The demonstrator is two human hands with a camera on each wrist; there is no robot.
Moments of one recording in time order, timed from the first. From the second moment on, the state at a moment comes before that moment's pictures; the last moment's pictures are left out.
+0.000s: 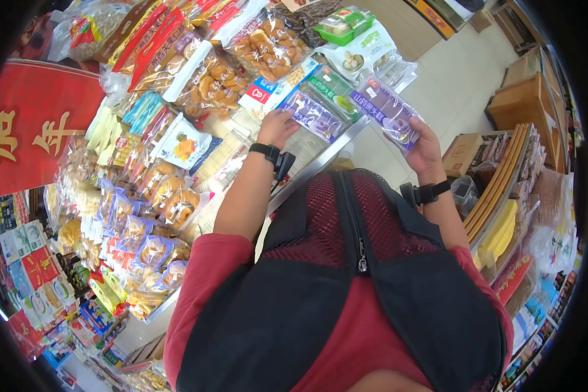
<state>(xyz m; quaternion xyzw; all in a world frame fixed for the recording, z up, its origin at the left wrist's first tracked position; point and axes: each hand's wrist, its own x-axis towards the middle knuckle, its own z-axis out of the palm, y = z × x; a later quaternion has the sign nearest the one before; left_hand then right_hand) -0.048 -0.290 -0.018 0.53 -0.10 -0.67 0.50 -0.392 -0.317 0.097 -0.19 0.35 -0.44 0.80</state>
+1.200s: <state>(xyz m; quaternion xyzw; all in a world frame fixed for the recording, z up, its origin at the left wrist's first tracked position) -0.094 -0.260 0.059 0.50 -0.19 -0.72 0.44 -0.341 -0.318 0.085 -0.22 0.33 -0.36 0.84</state>
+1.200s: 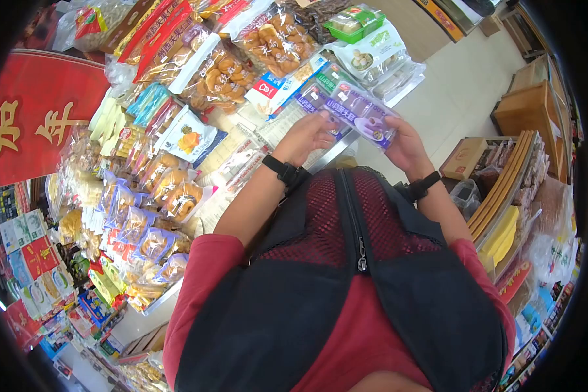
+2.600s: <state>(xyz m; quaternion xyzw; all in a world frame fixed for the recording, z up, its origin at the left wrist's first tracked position) -0.087 -0.294 -0.004 0.66 -0.28 -0.63 0.29 -0.332 -0.310 0.049 -0.54 0.54 -0.18 0.62</state>
